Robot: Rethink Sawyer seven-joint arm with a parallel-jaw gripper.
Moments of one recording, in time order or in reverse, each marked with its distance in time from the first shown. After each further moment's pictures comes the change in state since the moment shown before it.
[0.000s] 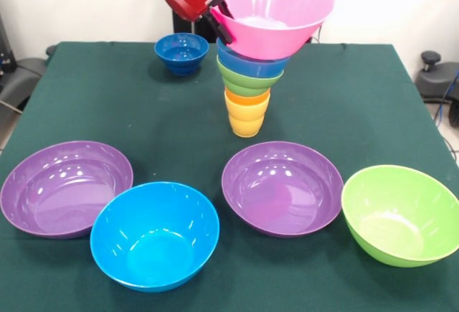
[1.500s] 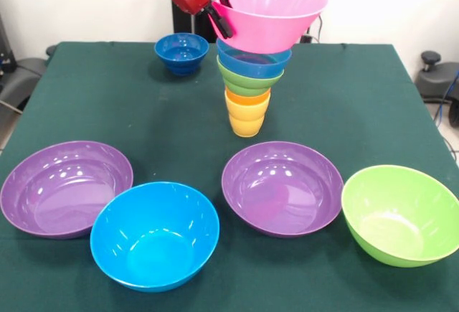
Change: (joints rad) arm 0.020 -0.035 0.000 -0.001 0.002 0.027 0.000
